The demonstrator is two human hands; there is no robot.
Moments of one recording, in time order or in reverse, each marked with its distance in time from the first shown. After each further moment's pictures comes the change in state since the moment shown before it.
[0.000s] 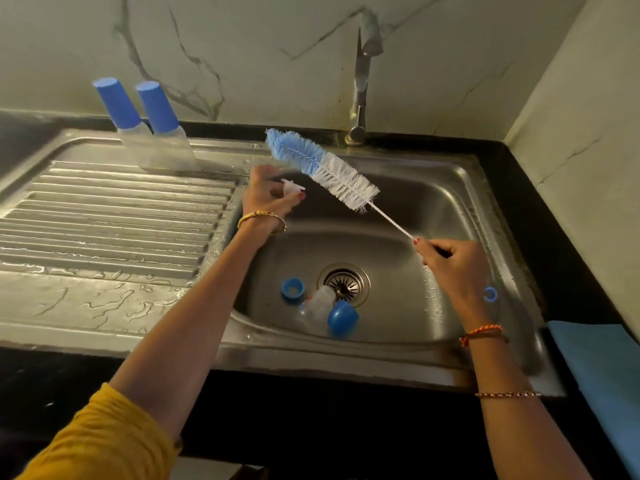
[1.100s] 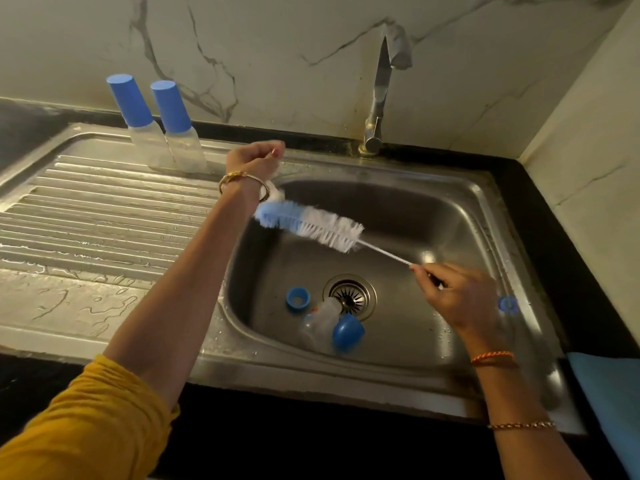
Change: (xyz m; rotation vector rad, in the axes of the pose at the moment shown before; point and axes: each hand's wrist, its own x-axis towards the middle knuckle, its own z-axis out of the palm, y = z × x) left_hand 0.053 0.023 -0.026 -0.286 0.118 -0.114; right_hand 0.001 0.007 0.016 -0.467 0.148 -0.577
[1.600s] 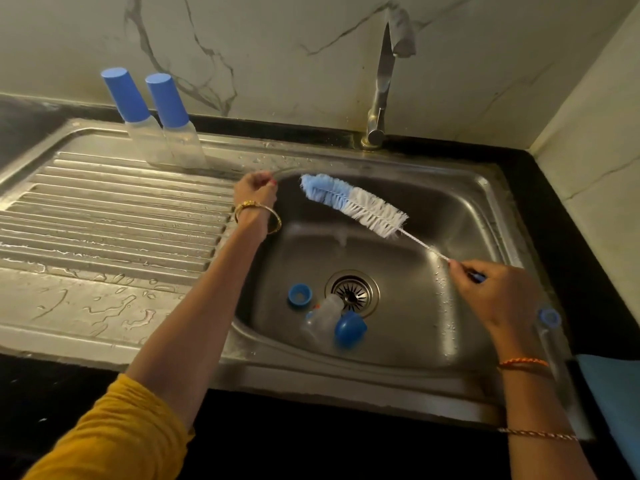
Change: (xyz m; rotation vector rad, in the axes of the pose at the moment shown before) left_hand 0.003 -0.057 0.006 0.089 0.144 -0.121; right_hand 0.002 0.025 -0.017 -0.030 -0.135 0.398
